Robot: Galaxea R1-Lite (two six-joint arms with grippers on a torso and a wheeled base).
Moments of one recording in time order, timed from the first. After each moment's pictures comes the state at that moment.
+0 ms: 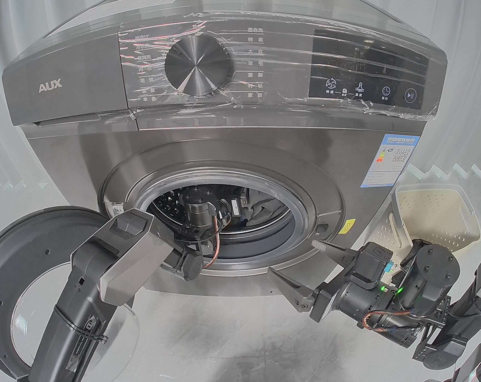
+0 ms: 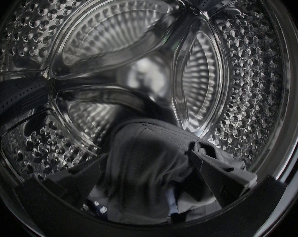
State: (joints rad) left arm -0.48 2.71 -1.67 -1.10 0.25 -0.13; right arm 0.85 1.85 -0.29 -1.54 -0.14 0.16
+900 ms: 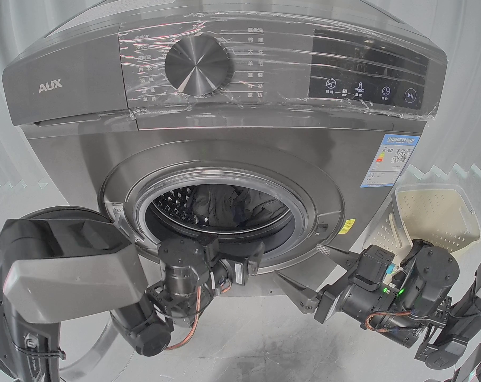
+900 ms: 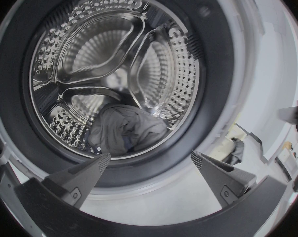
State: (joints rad) left arm -0.69 2.26 -0.69 -1.45 0.25 -0.14; right arm 0.83 1.85 -0.26 -1.54 -0.14 0.16
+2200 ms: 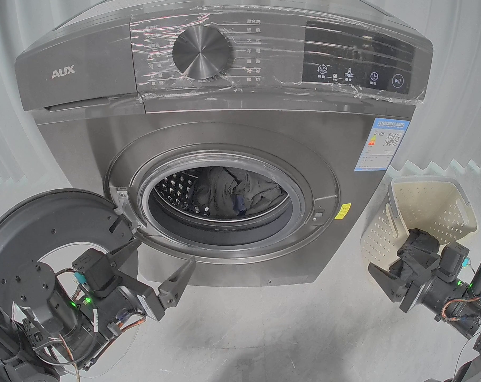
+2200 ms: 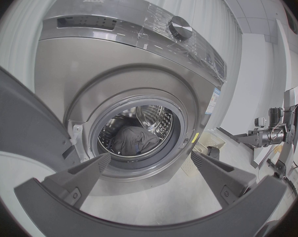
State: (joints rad) left arm -0.72 1.65 -0.09 -1.55 0.28 -0.12; right arm 0.57 1.44 -0.02 -1.30 -0.15 0.15
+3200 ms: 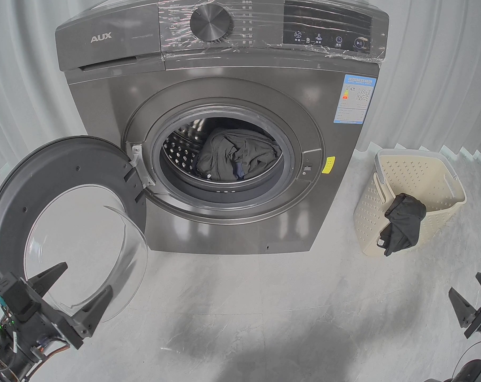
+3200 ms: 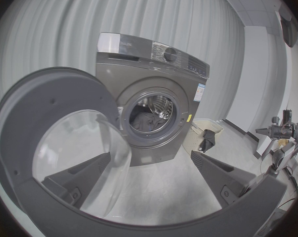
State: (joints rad) left arm -0.64 0.99 -0.02 -0.88 0.30 -0.11; right arm 0.34 0.55 -0.02 -0.42 -0.23 0.10
